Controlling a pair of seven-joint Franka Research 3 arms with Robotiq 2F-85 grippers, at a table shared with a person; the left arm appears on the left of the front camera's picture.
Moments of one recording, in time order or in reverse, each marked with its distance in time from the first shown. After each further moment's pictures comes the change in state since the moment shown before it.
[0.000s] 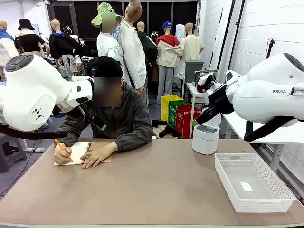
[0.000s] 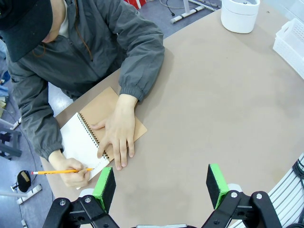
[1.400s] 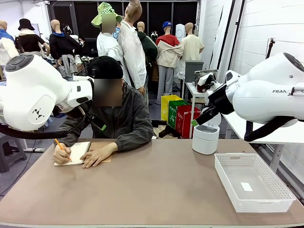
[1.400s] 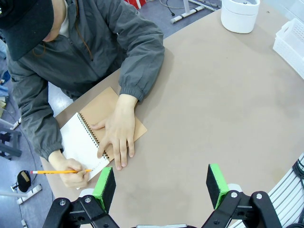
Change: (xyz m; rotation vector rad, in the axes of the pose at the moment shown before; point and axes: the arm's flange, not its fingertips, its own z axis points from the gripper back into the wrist) left arm 0.000 0.000 0.000 0.000 0.000 0.000; right arm 0.000 0.000 0.000 0.000 0.000 0.000
